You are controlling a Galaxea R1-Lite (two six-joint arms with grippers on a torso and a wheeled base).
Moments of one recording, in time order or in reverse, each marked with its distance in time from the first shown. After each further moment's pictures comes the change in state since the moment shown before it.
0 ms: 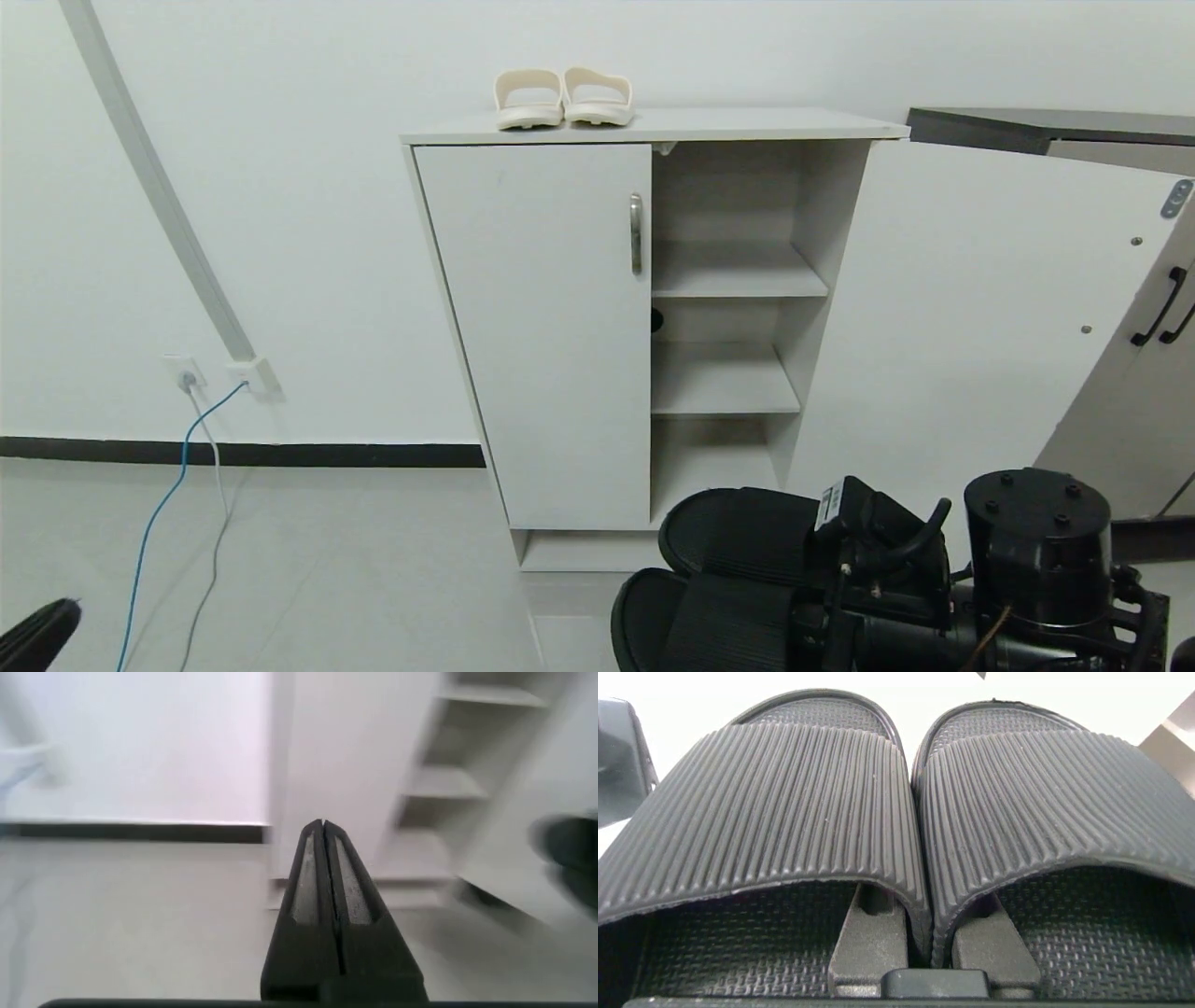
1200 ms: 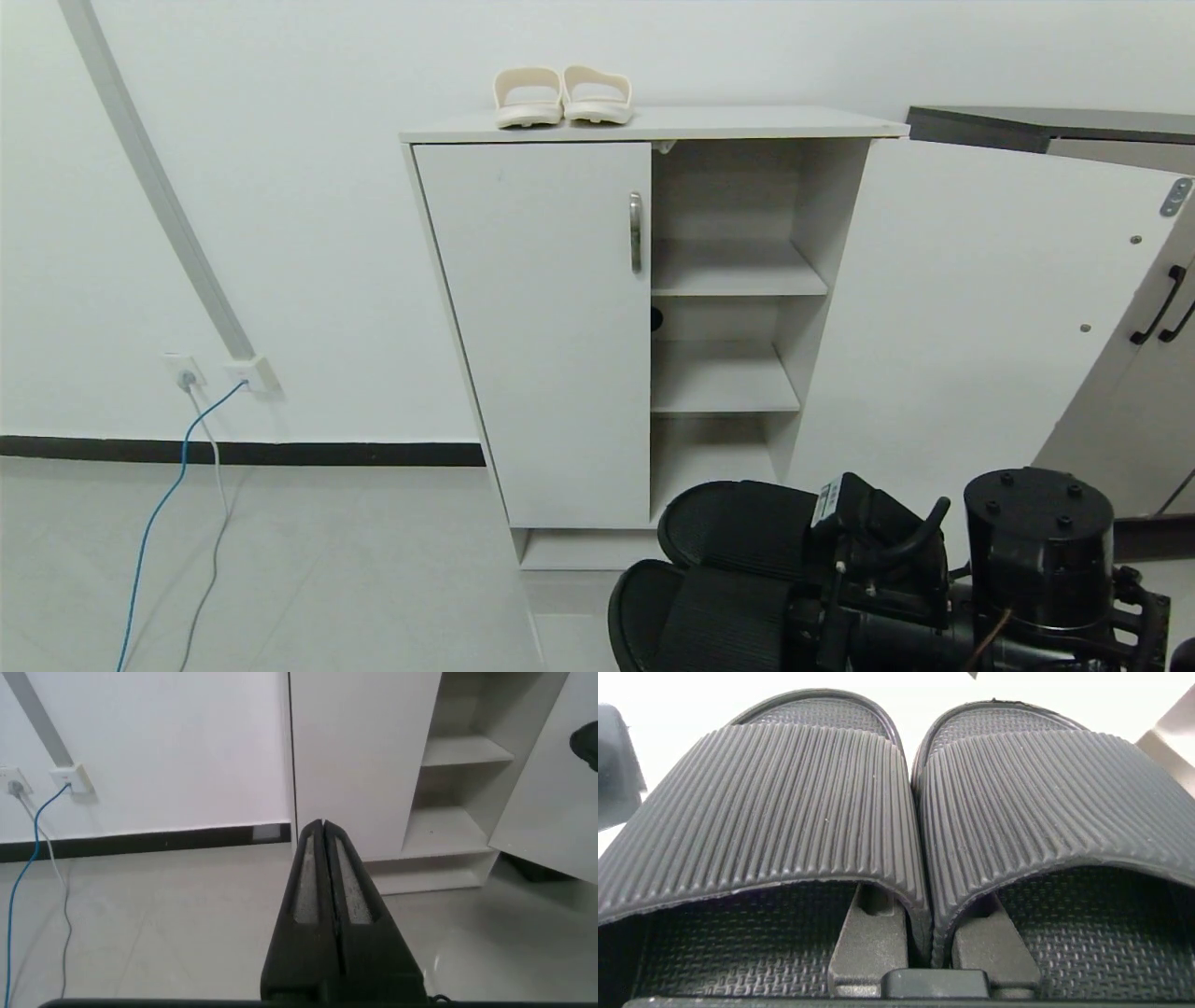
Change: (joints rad) left arm 0.092 -0.489 0.144 0.237 -0.102 0.119; right arm 0.012 -0.002 -0.010 -0.001 -0.045 0.000
